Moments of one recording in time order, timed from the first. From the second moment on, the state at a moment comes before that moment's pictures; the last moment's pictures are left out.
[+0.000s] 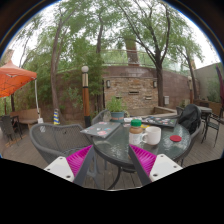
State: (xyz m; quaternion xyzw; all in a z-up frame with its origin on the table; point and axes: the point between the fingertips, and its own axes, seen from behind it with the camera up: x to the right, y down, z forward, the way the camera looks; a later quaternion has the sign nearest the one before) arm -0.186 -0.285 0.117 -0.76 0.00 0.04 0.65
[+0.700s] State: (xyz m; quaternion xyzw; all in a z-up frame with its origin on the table) arm -0.090 -0.099 0.093 -0.73 0.06 -0.02 0.68
